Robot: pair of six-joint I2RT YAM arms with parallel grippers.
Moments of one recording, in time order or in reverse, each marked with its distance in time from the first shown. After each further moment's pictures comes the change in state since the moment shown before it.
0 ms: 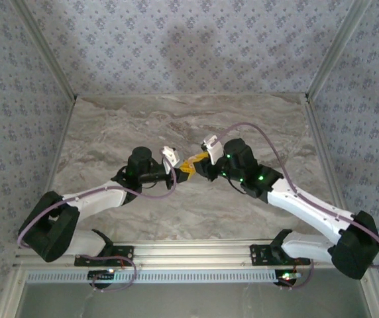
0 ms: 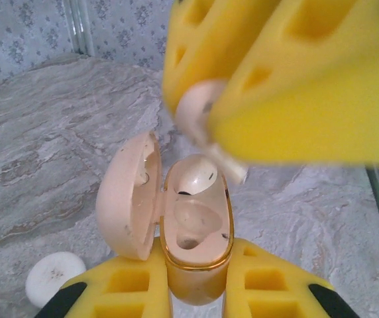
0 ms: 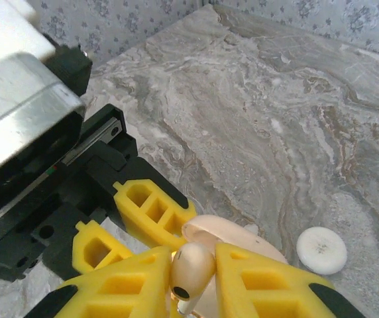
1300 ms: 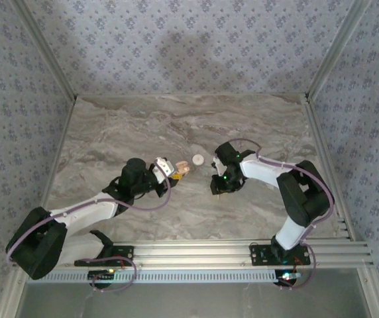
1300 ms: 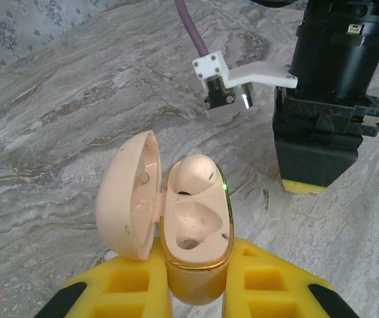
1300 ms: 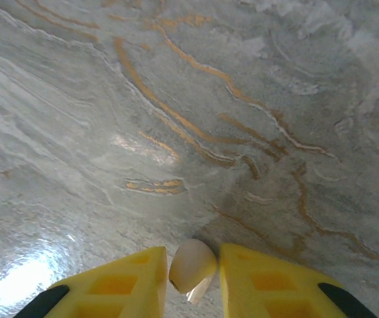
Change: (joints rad) left arm 0.000 -0.156 -0.143 -0.133 -0.254 0.124; right arm -0.185 0.546 0.097 -0.517 -0.084 0.212
